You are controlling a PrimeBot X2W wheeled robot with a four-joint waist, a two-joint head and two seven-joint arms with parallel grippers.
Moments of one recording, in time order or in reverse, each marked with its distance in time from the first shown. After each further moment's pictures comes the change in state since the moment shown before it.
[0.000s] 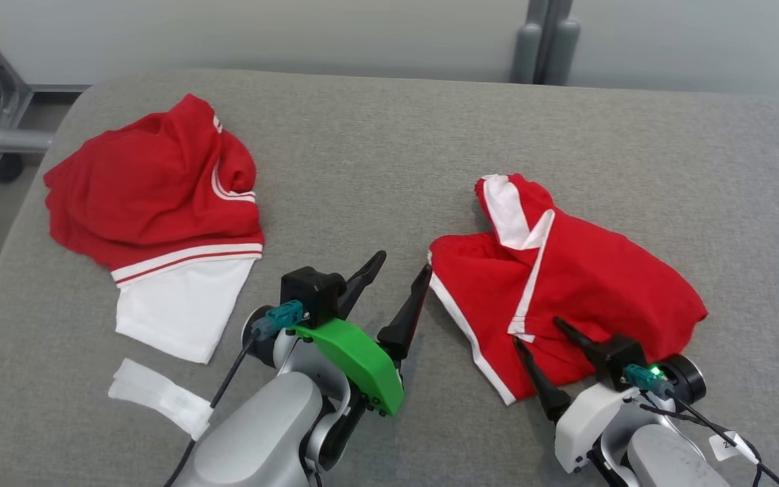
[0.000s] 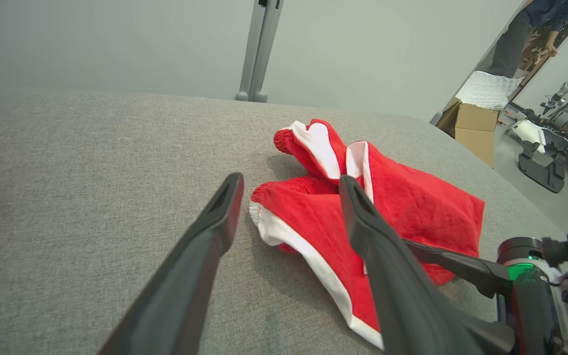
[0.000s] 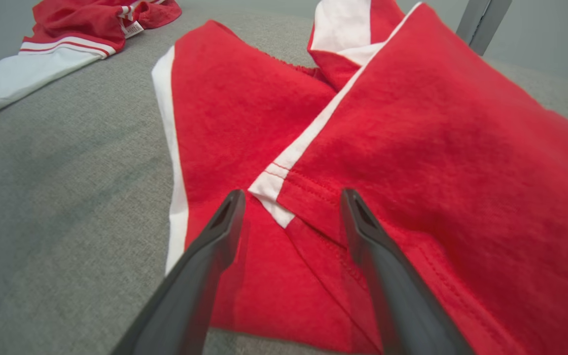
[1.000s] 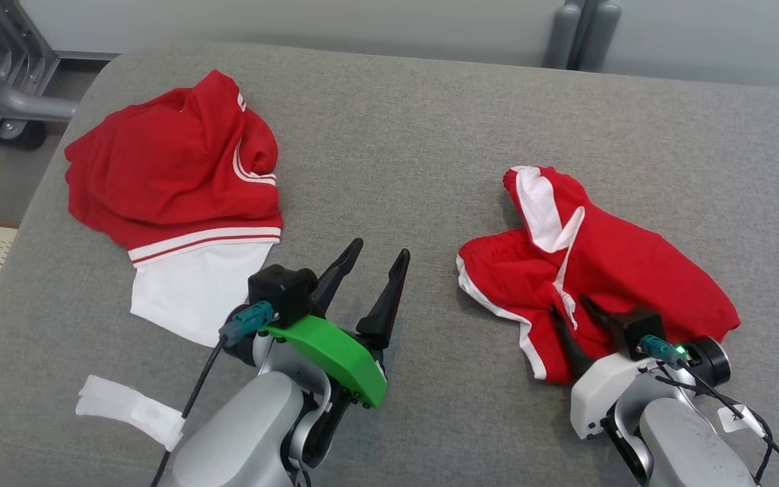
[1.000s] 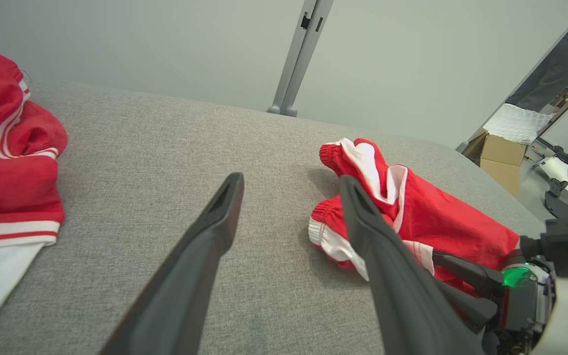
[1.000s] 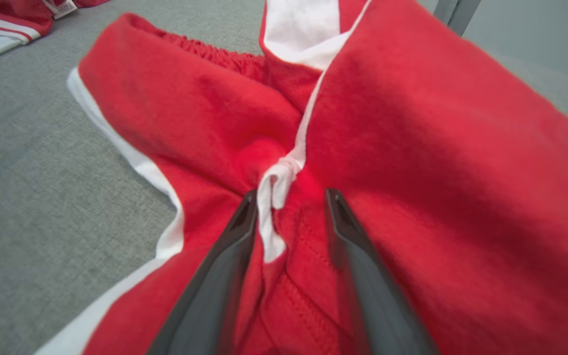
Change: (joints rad) left arm 0.046 0.033 0.072 -0.080 -0.005 0.015 -0.025; right arm -0.093 -0.008 -0.059 0.125 -0.003 -0.073 -0.003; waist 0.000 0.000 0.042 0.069
